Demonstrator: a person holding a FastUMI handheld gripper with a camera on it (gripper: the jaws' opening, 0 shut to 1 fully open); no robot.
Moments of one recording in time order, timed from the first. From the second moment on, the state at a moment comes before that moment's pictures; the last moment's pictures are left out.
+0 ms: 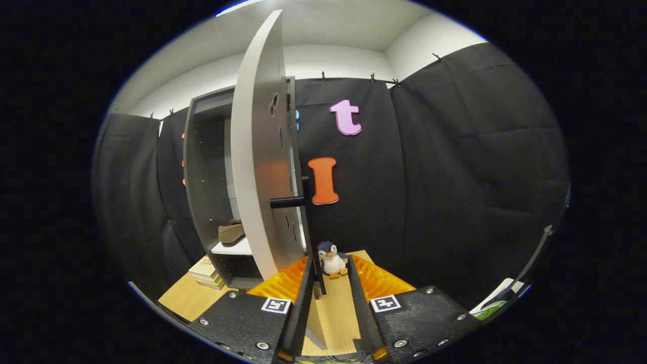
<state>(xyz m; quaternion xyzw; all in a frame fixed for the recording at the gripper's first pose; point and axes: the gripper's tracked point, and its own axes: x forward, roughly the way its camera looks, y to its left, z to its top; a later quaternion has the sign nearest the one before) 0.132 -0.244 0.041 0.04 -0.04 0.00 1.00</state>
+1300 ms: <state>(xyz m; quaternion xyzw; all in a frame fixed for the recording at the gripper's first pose) 0.156 -0.072 0.033 0.05 -0.03 0.19 0.98</state>
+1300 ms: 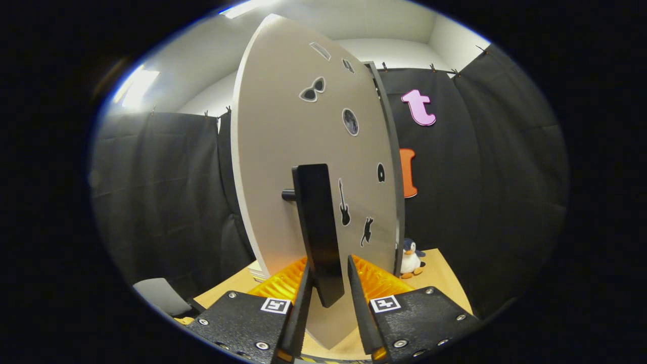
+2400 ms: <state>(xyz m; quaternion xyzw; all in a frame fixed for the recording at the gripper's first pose) 0.209 0.051 0.048 0.04 -0.05 0.24 0.97</state>
